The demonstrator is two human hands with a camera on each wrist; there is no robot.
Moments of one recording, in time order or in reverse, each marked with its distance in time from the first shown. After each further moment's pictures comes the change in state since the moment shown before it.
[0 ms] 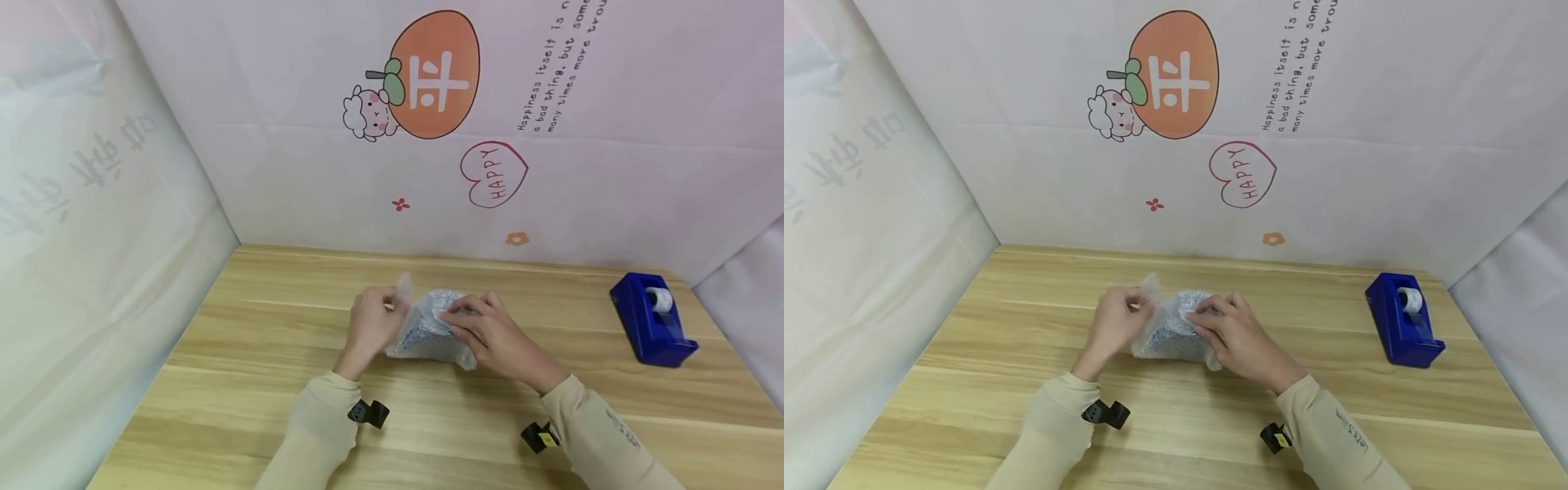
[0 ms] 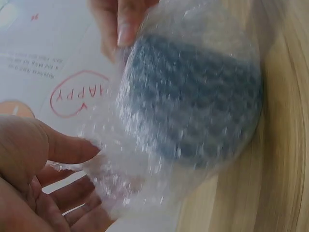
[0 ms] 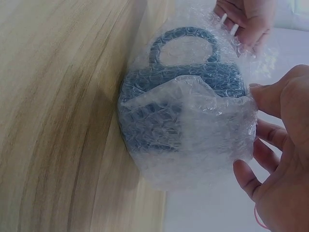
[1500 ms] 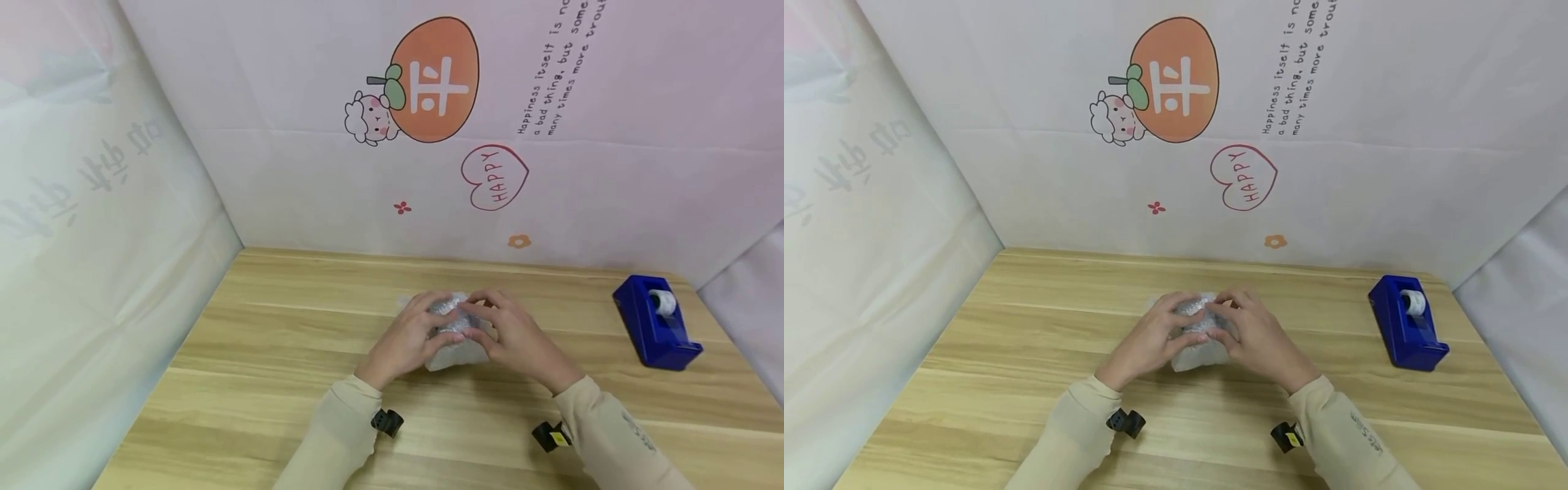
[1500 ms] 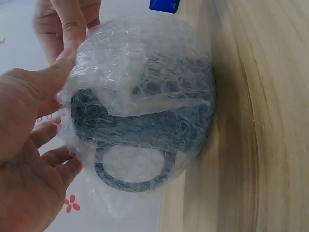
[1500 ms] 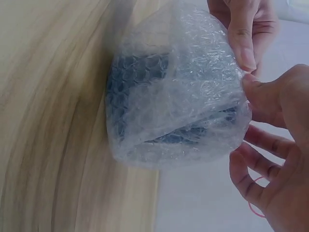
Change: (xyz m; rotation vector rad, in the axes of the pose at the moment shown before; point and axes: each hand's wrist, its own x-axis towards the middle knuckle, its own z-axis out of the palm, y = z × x) left_hand -0.004 0.002 0.037 0.293 -0.318 0.508; right_hand -0.005 0.010 -0.014 -0.017 0.100 0.019
